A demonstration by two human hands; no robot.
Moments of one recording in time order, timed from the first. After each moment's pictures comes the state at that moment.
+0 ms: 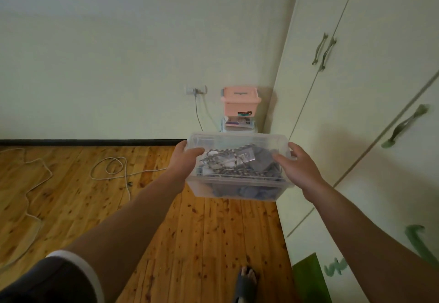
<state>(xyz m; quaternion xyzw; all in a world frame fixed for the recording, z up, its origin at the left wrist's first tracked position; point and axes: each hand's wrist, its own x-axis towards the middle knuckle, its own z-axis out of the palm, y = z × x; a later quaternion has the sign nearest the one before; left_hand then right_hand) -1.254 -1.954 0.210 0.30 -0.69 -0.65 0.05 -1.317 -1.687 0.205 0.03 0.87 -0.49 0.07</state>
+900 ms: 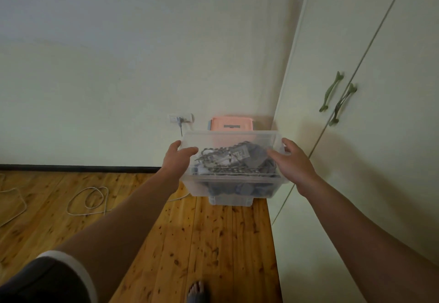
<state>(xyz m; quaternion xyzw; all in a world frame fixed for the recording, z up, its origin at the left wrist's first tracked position) -1.588 -1.947 0.223 0.34 -0.69 -0.63 0.08 -1.666 -1.690 0.218 0.00 0.87 -0.48 0.07</state>
